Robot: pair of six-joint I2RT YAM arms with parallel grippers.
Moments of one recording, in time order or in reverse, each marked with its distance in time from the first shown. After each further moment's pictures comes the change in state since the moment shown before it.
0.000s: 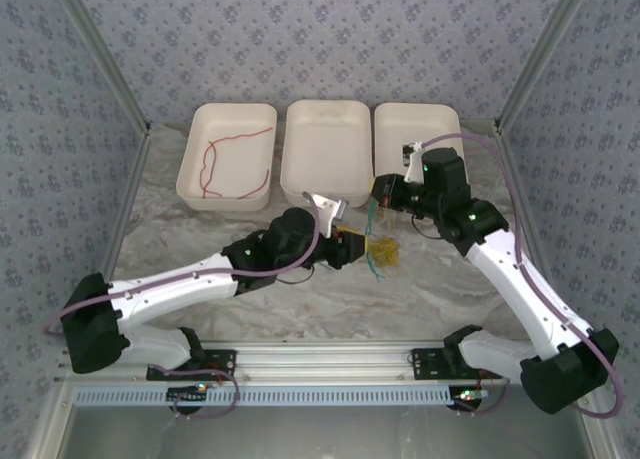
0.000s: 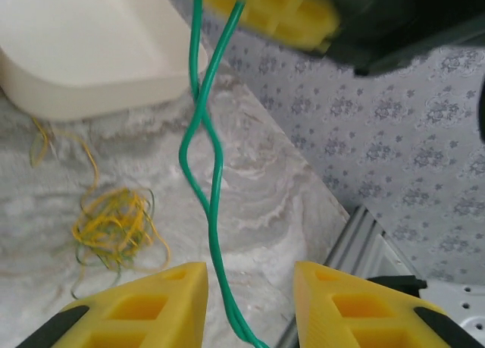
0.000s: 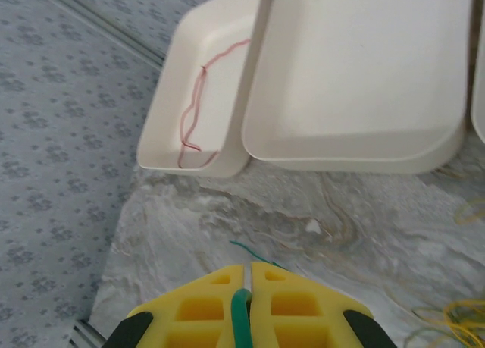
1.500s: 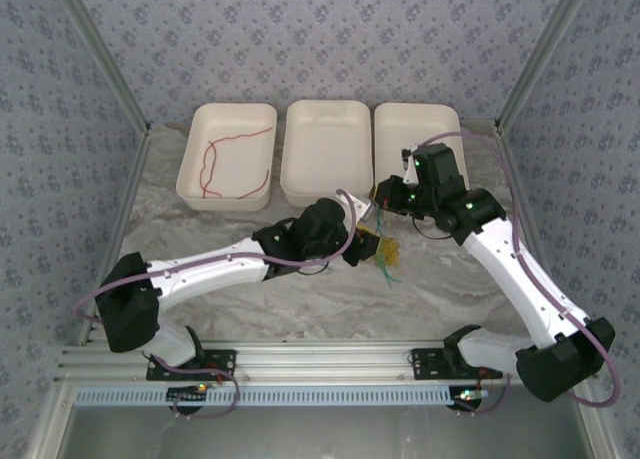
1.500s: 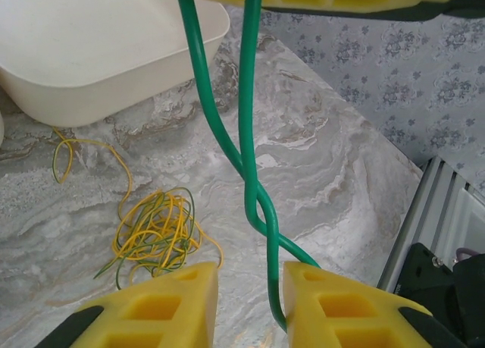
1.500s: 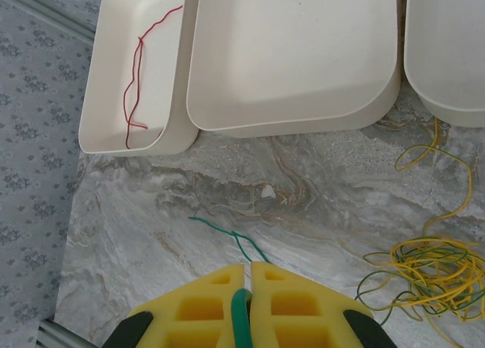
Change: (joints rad) left arm 0.003 0.211 0.163 -0.114 0.011 0.193; right arm 0.021 0.058 0.100 -0.195 0.077 0.017
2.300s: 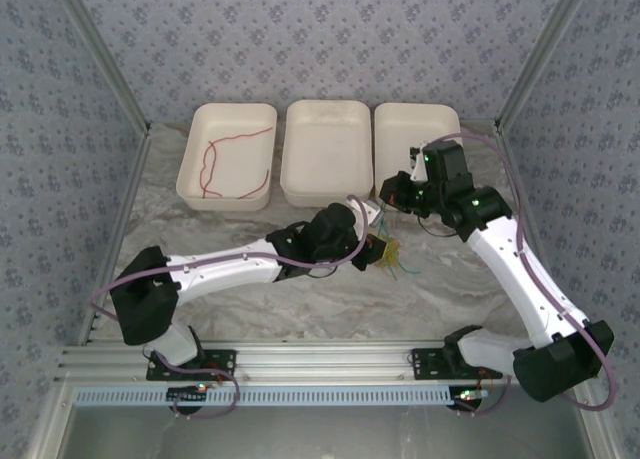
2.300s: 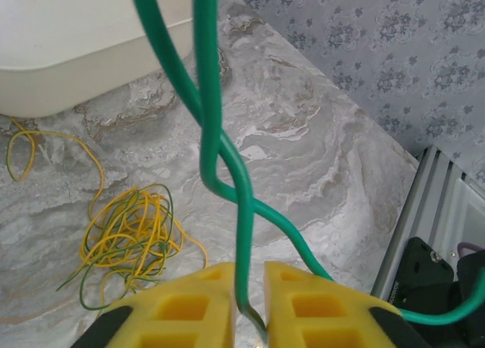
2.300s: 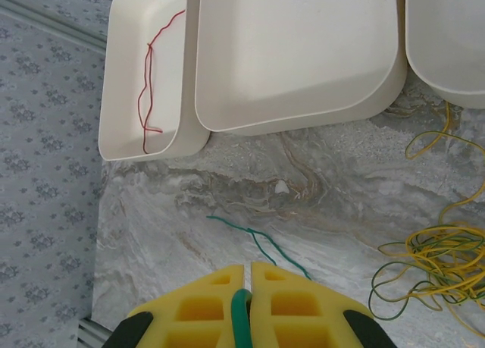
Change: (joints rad) left arm -0.024 0.079 0.007 0.067 0.018 -0.016; right arm -0.075 0.000 0.000 -0.003 -0.099 0.050
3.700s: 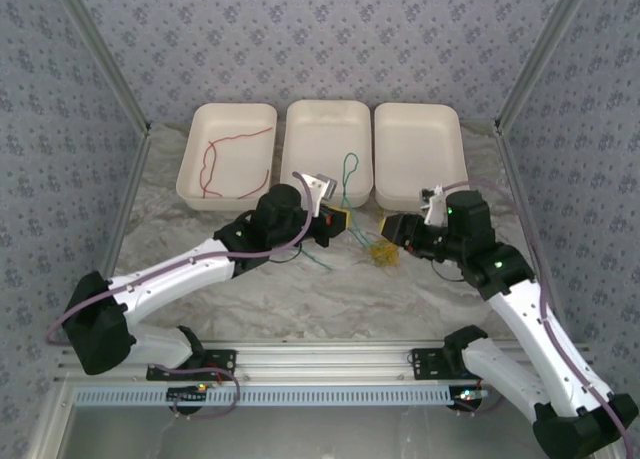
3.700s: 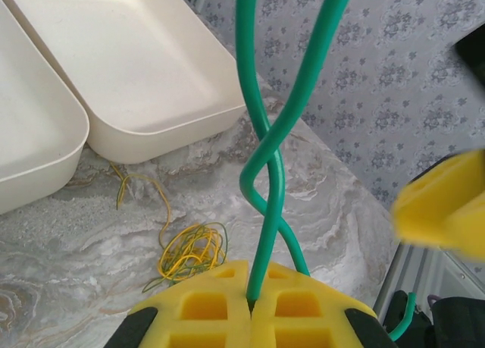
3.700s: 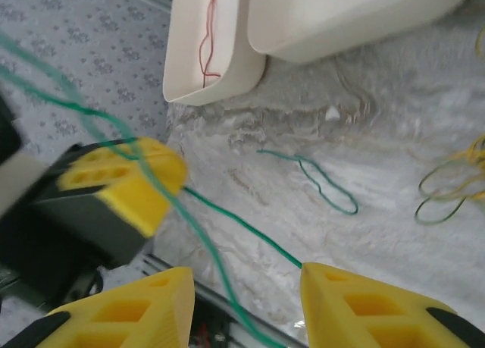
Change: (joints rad) left arm 0.190 -0.272 -0.137 0.016 0.077 -0.034; right arm 0.025 -0.390 -0.381 0.117 -0.192 0.161
